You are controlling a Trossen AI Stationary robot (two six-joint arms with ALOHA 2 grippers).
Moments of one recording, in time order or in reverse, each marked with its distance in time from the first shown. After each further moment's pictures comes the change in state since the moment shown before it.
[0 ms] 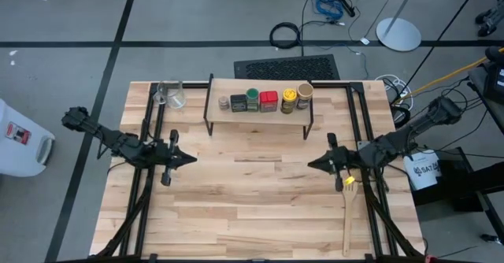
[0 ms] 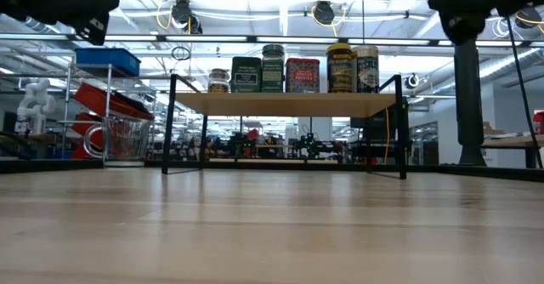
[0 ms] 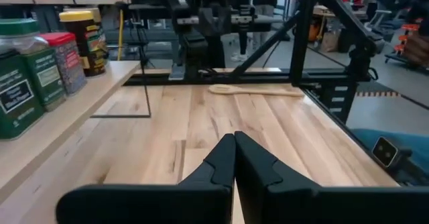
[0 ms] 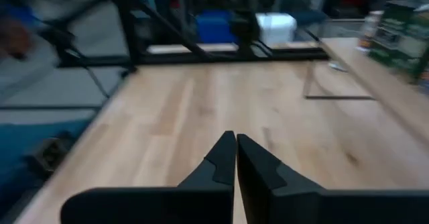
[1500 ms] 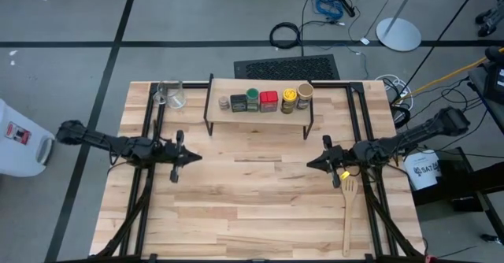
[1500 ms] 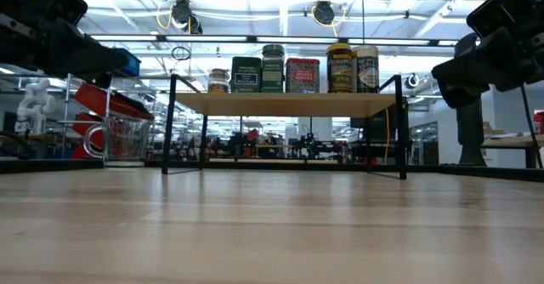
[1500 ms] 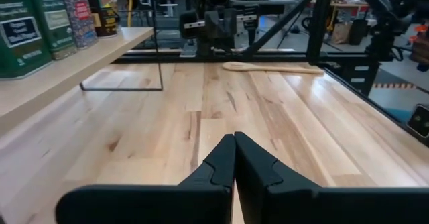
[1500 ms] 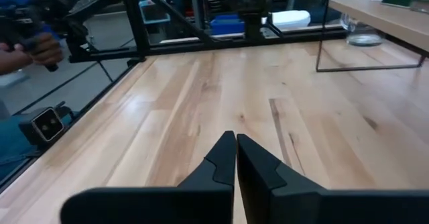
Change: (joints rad) left arm 0.230 -0.090 -0.227 0.110 0.197 0.019; right arm -0.218 -0.067 -0.385 0.406 -0.285 -0.011
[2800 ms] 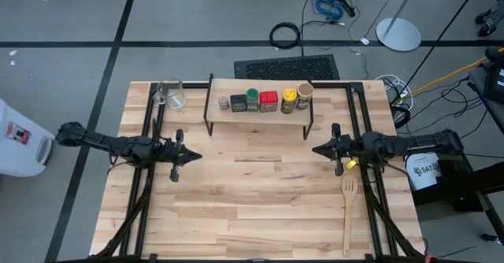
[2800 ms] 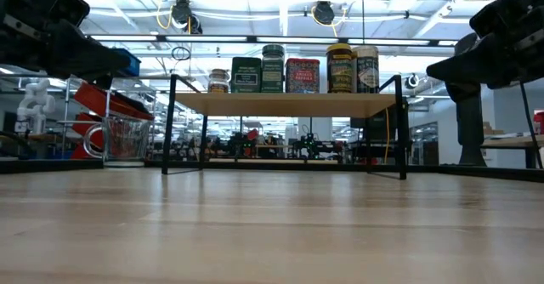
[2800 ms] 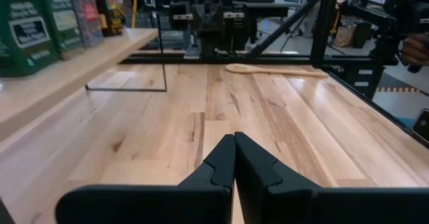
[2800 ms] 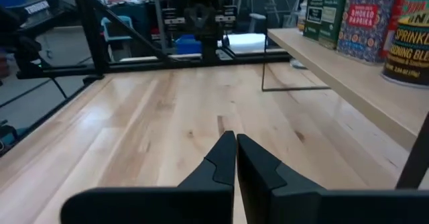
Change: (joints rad) left arm 0.031 -0.009 0.000 -0.005 0.019 -0.009; right arm -0.218 -0.442 0.001 -0.388 -0.070 -0.089
